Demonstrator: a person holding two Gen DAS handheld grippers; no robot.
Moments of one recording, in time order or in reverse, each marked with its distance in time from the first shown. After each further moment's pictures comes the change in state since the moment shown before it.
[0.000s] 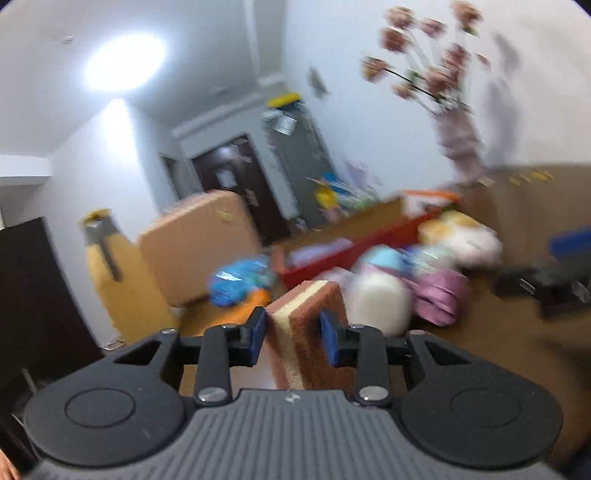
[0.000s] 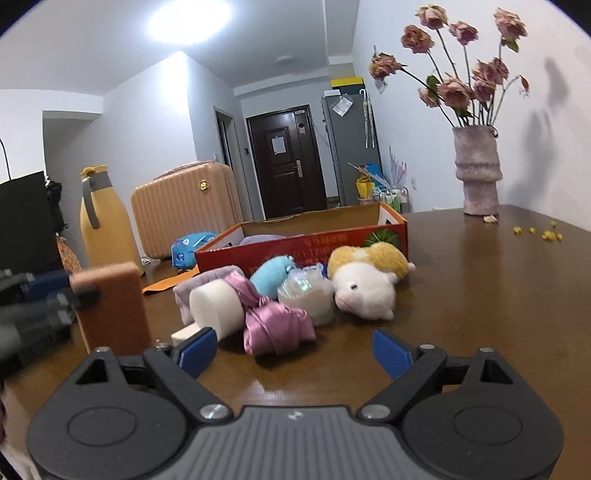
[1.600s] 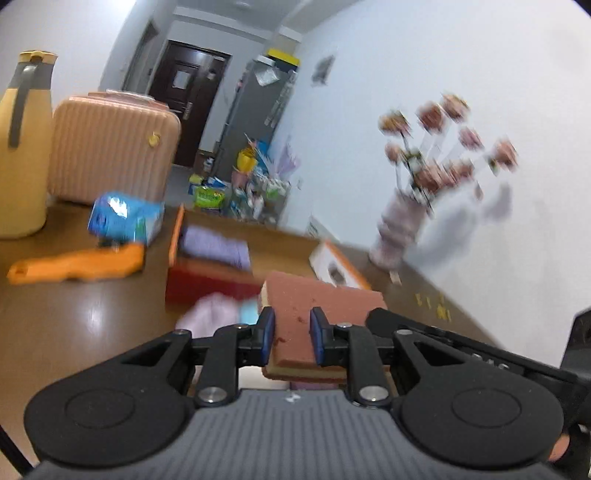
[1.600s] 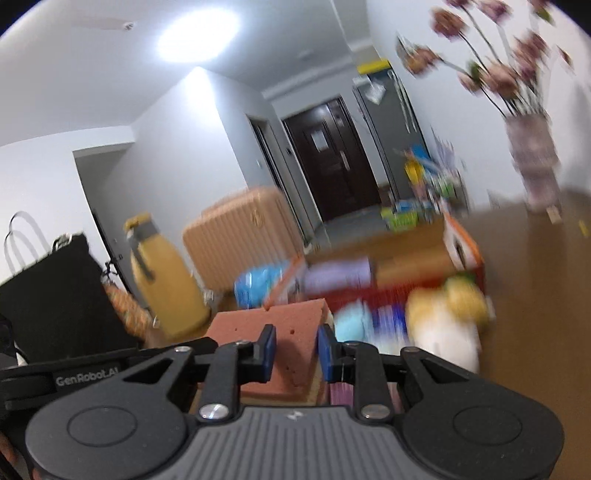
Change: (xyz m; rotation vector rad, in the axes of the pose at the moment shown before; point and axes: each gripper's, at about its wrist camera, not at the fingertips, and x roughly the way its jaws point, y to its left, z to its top) left arm 0.090 0.106 0.078 -0.664 0.116 -0.438; right arm 0.042 0.012 0.105 0.115 0.007 0.227
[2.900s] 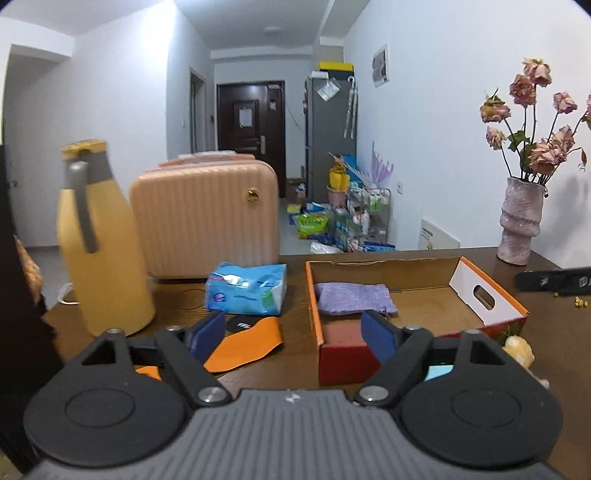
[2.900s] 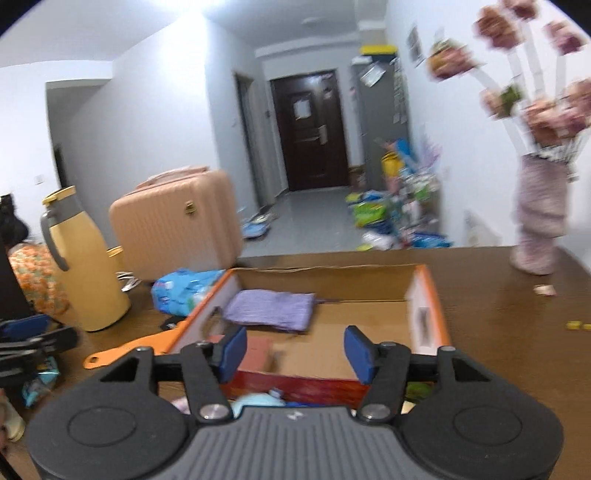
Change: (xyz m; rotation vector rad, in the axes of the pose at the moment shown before) left arm 0.009 0.034 0.045 0.261 -0.060 0.402; right arm 0.090 -0.042 0.089 -0.168 0.135 -0.194
